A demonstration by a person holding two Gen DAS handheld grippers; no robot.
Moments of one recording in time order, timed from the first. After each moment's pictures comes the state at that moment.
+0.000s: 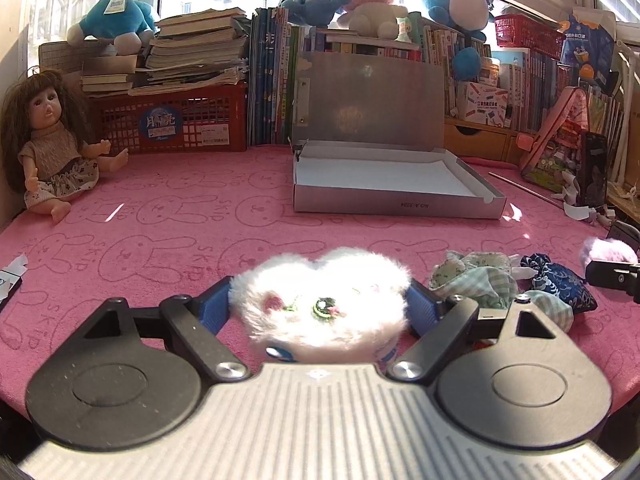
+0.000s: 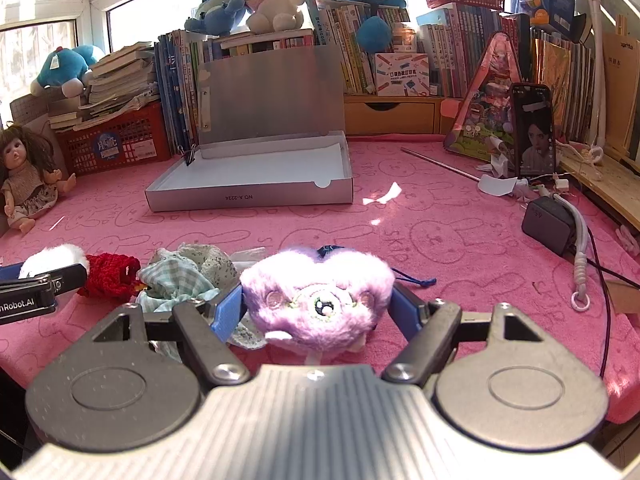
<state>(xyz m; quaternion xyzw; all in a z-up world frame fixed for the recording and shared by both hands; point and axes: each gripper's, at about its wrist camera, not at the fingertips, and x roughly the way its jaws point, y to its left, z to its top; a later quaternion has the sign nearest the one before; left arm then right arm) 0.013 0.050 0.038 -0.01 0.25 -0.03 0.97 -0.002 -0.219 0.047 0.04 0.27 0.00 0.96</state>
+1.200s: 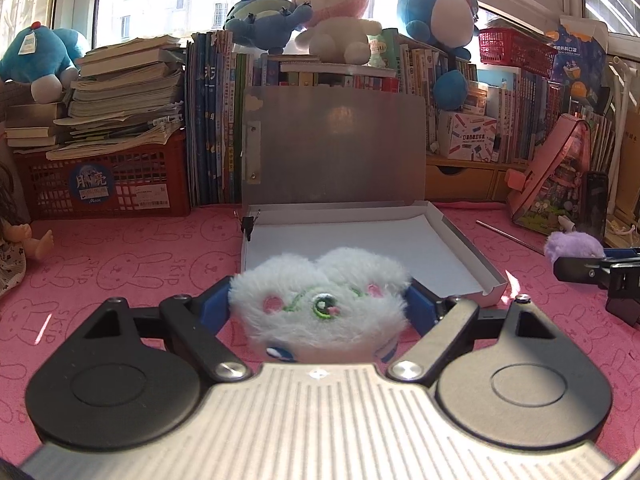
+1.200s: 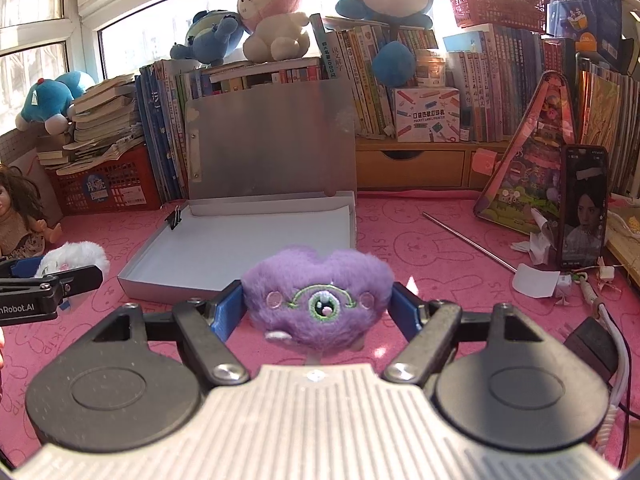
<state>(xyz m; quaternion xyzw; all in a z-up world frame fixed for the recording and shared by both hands) 0.167 0.031 0.096 0.00 0.24 -0.09 0.97 0.131 -0.246 0.092 0.04 0.27 0.03 0.96</state>
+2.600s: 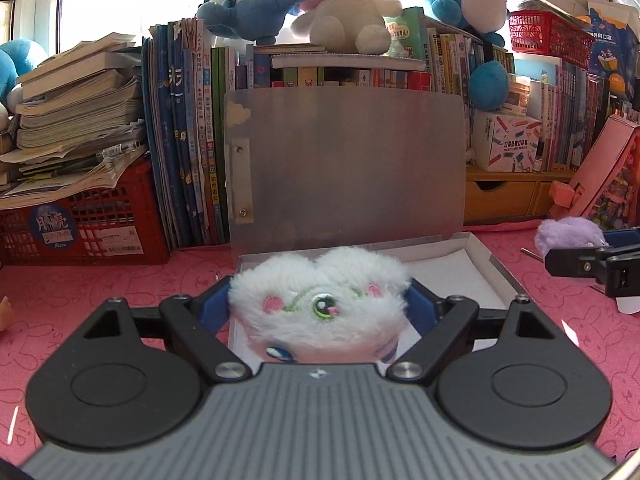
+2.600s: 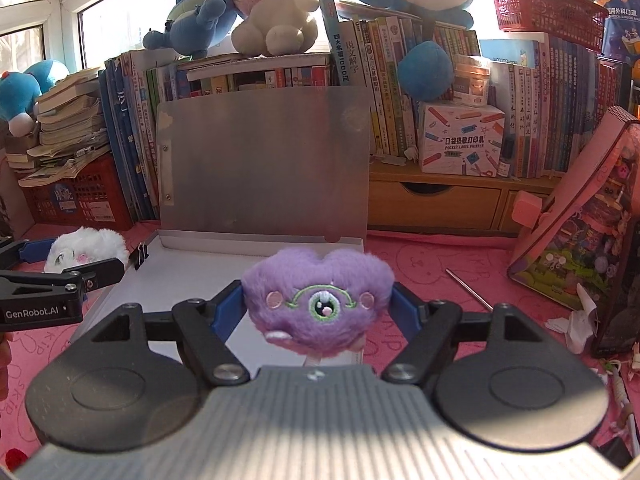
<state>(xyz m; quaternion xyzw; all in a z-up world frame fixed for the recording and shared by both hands) 0.311 0.012 0.097 0.02 0.25 -0.08 0.96 0.266 -0.236 0.103 0.01 0.29 0.04 0.96</state>
